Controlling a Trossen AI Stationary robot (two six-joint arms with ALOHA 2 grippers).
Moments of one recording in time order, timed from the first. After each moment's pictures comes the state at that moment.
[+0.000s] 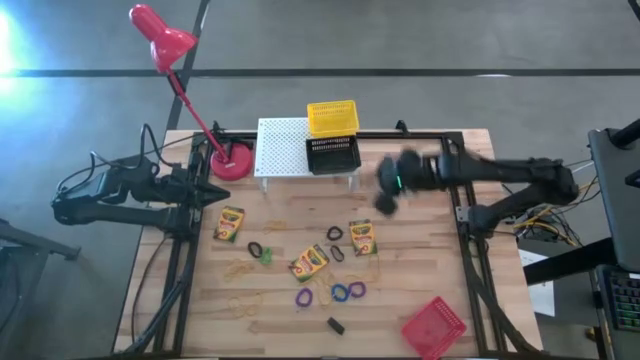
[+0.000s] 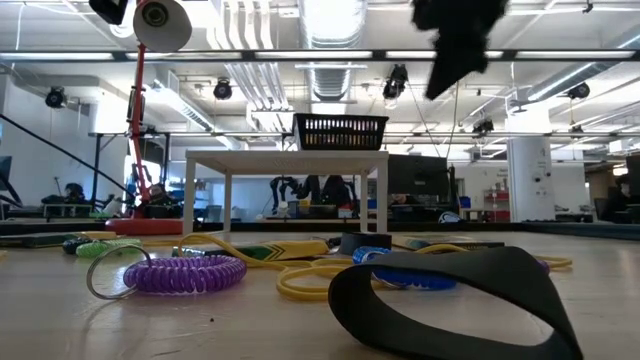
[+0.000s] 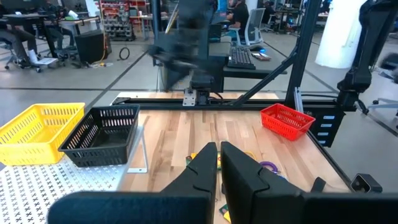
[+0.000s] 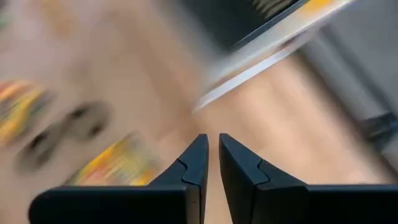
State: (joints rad) left arm 0.00 0.40 0.78 -0.55 0.00 0.00; right arm -0.03 1.30 1.19 -0.93 0.33 0.41
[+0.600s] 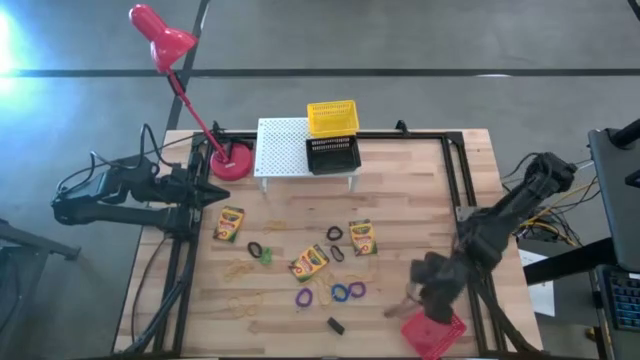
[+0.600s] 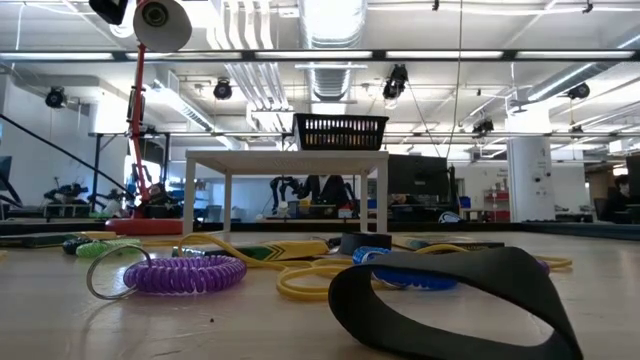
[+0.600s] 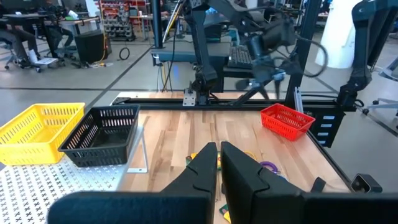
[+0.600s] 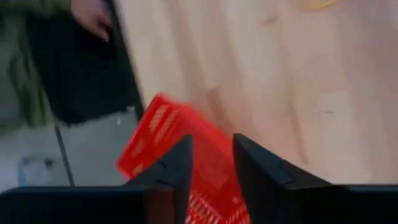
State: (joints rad) left arm 0.00 0.40 0.78 -0.55 0.00 0.00; right arm 0.77 1.26 0.91 -0.70 -0.05 1.12
